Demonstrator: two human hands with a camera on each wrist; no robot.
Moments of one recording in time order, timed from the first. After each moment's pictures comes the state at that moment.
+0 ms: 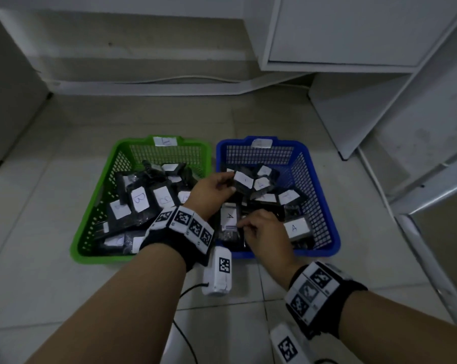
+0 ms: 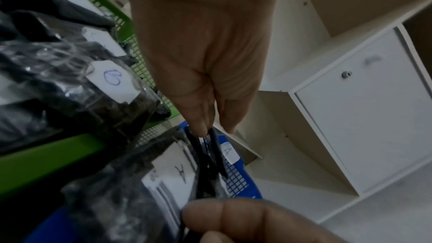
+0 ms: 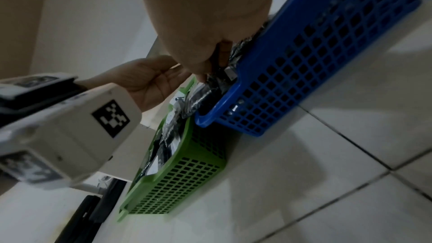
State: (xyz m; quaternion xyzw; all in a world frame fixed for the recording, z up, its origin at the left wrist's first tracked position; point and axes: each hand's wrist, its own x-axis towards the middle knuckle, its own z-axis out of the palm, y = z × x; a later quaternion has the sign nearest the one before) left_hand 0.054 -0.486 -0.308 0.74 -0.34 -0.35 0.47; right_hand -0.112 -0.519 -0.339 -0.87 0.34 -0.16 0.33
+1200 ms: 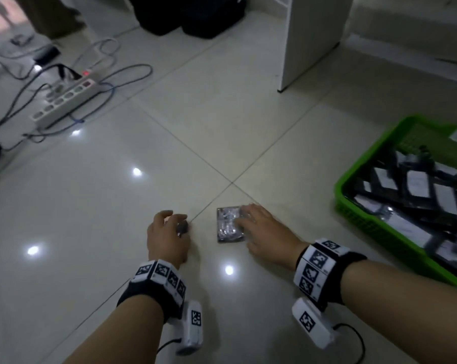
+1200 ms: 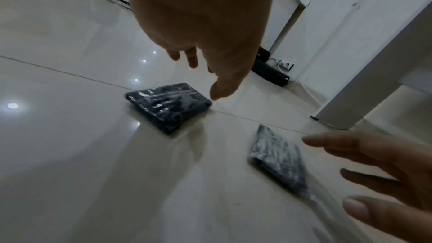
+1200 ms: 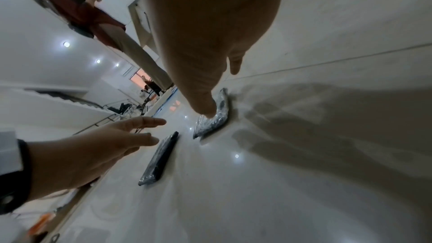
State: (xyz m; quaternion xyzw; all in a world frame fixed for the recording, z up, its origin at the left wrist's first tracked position) left_hand 0.079 0.066 -0.385 0.96 0.15 -0.03 0.24; right_hand 0.091 -0.178 -0.382 -0.93 -0.25 0.15 0.23
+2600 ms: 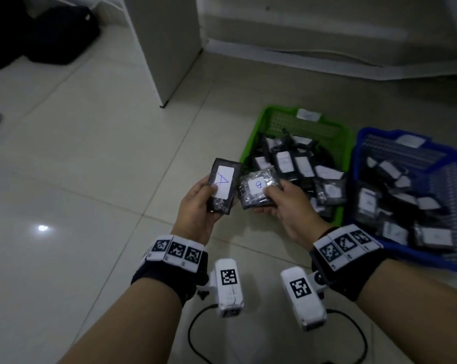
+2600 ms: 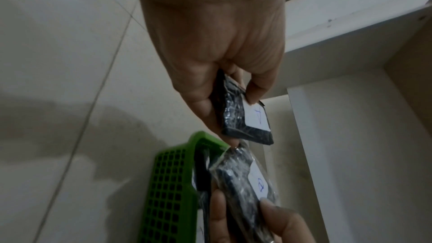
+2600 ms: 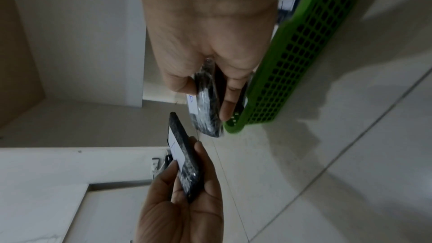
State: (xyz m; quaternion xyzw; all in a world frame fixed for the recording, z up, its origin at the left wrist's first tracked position) left_hand 0.130 -0.185 -0.298 0.51 0.07 -0.31 0.80; right_hand 0.050 -0.342 -0.292 -0.57 0.30 -0.07 0.76
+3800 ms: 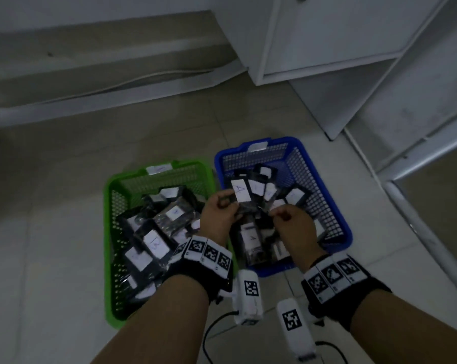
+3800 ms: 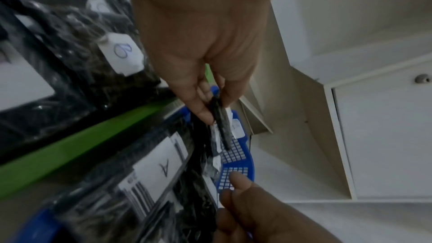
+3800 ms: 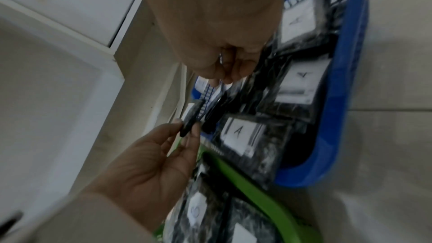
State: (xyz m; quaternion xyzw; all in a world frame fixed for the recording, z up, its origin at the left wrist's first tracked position) left_hand 0.090 -0.500 -0.307 0.63 -0.15 -0.52 0.56; right_hand -0.068 -0.536 -0.290 -0.60 0.63 -0.23 0.44
